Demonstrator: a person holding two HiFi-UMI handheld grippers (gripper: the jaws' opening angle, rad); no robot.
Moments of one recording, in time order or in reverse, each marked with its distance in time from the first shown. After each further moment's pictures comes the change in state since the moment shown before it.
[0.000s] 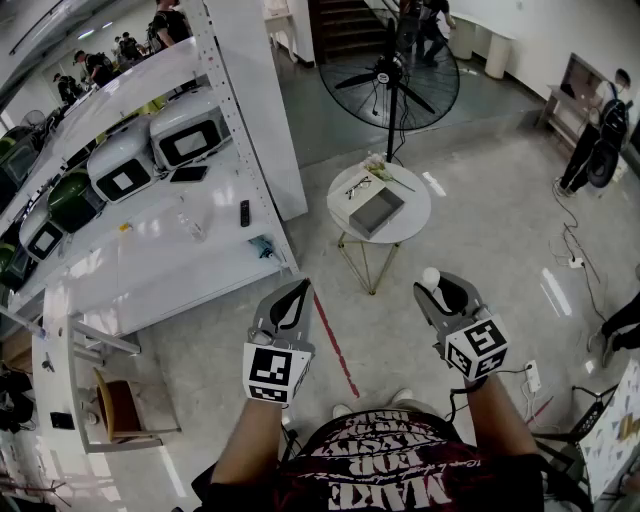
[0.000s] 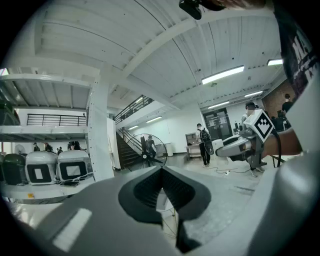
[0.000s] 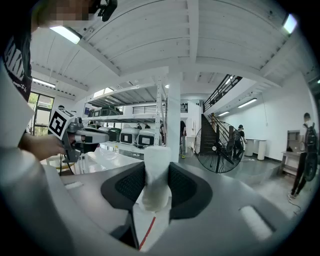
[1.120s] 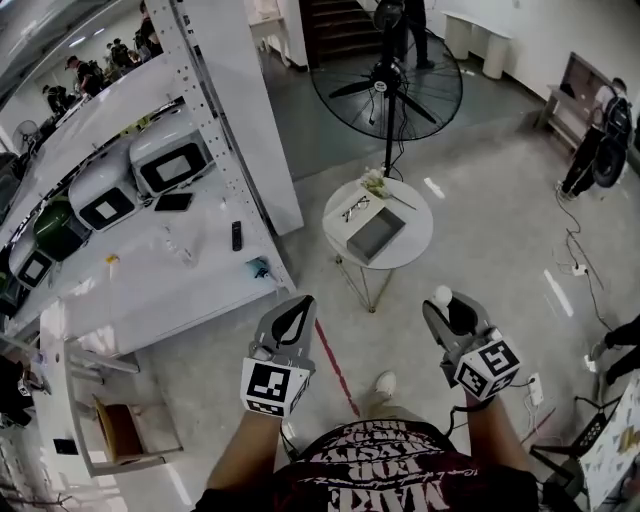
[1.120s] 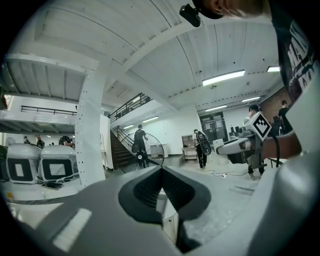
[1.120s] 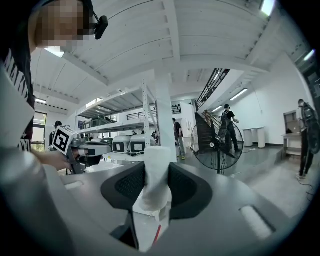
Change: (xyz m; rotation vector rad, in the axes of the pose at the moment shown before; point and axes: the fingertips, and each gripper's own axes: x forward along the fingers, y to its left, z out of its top) left arm 0.092 0.042 -0.007 -0.009 -0.016 -0.068; right arm 0.061 -0.062 0.001 0.164 -0.068 0.003
